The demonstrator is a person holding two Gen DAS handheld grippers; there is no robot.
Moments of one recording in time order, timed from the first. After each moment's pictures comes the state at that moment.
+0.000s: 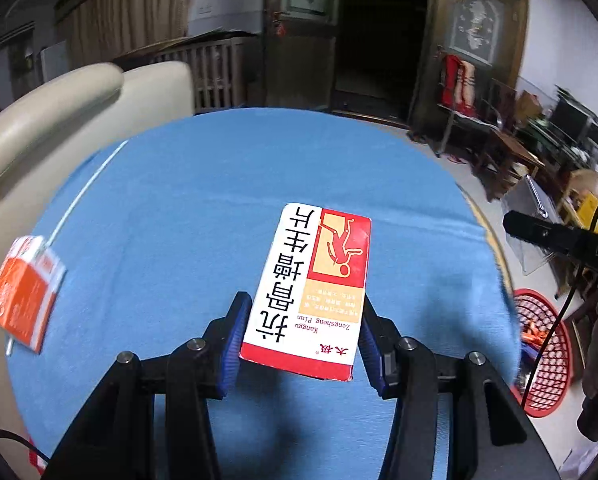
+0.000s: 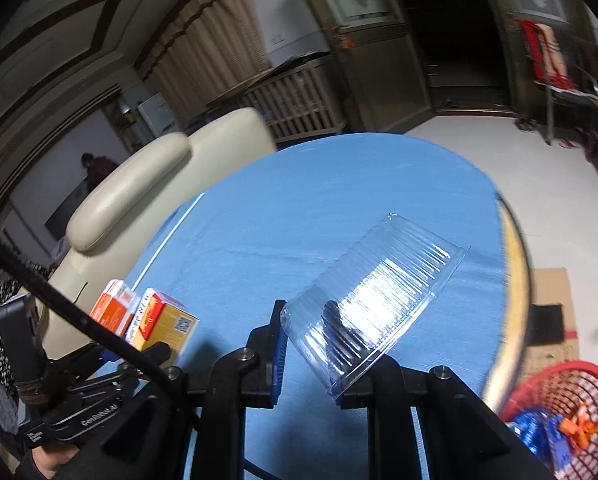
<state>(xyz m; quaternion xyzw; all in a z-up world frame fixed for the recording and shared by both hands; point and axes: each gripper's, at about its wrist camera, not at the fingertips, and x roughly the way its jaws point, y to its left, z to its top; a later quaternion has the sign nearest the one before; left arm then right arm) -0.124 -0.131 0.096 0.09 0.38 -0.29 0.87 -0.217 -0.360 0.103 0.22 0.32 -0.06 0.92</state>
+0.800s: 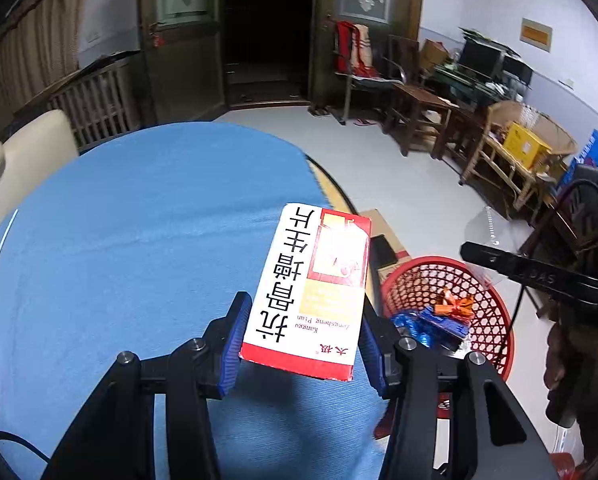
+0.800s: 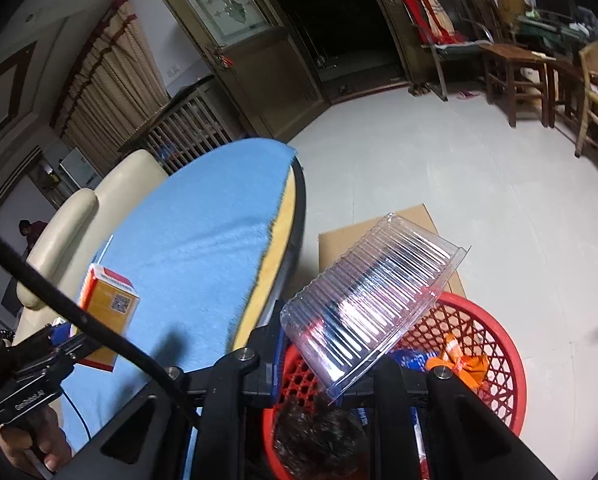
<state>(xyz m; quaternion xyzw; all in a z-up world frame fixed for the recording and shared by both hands) -0.202 -0.272 0.105 0.17 0.37 -0.43 0.80 -0.366 -0.495 0.057 0.31 0.32 -0.19 0.88</state>
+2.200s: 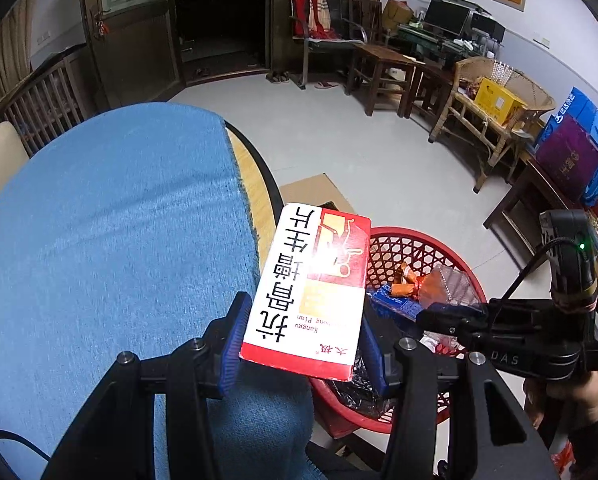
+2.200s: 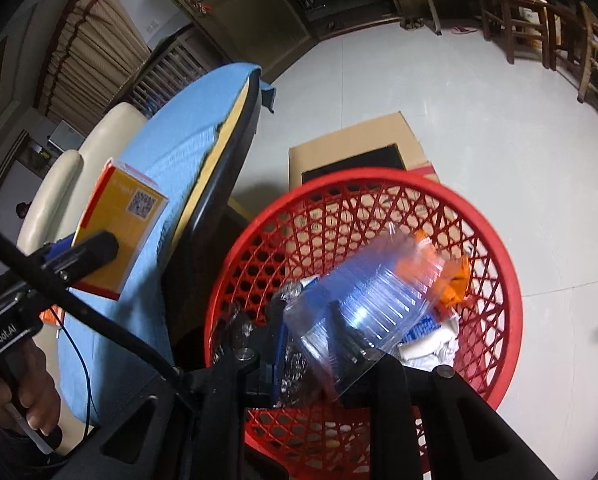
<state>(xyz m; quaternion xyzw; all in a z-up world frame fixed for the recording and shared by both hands) -0.238 -0.352 0.071 0.22 0.41 -0.47 0.75 -0.399 -0.495 -0.012 0.35 0.42 -0.16 0.82</state>
